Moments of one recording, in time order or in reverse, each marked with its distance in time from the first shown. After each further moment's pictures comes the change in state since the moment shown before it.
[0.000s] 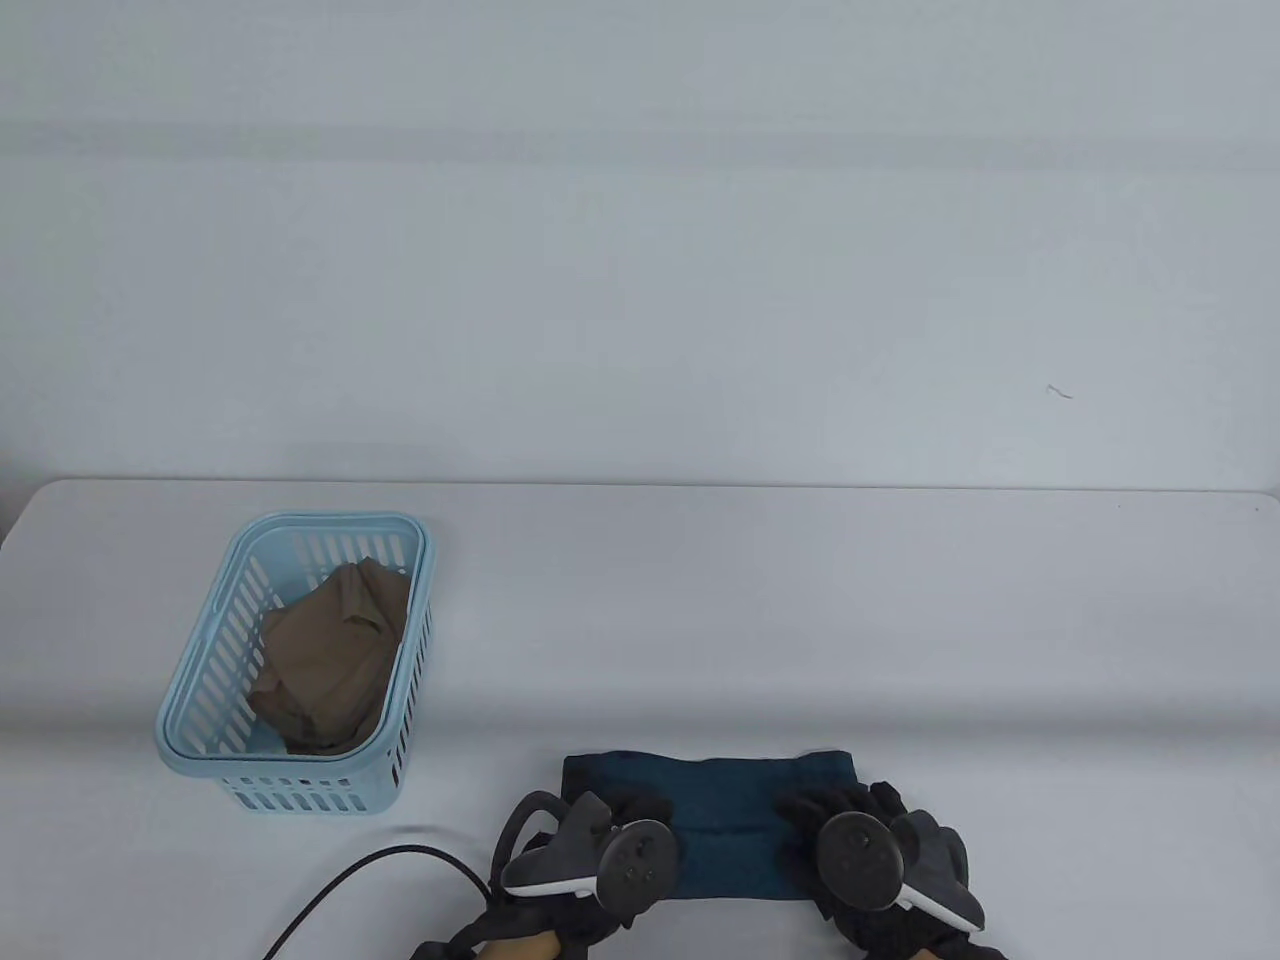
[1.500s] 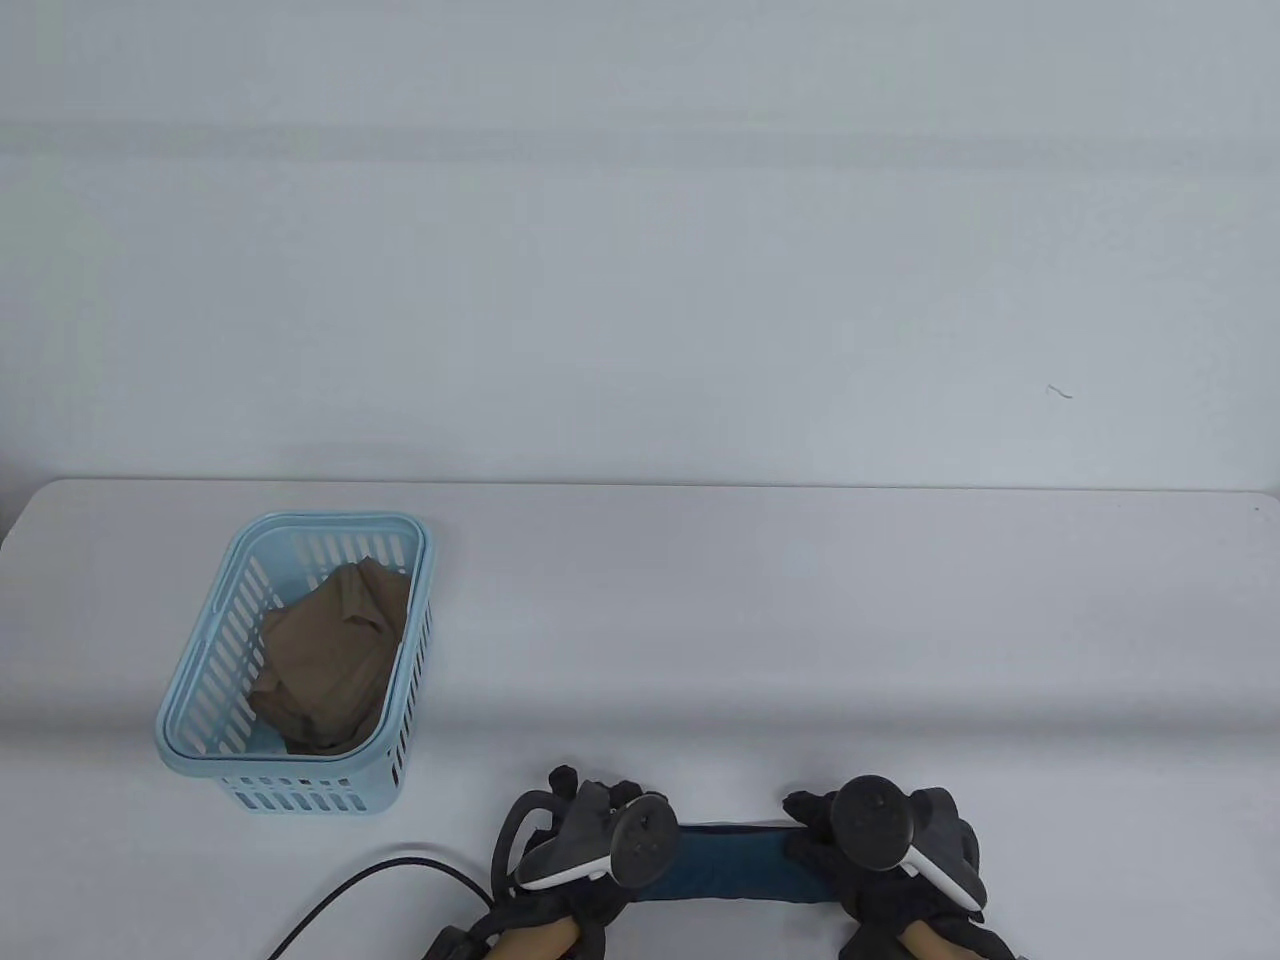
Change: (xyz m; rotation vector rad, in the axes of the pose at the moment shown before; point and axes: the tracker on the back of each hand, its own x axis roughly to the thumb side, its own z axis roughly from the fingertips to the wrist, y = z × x) left_hand -0.017 -0.017 -0.019 0.004 0.214 0.031; right_hand -0.025 0.006 -0.017 0.042 0.236 -0.133
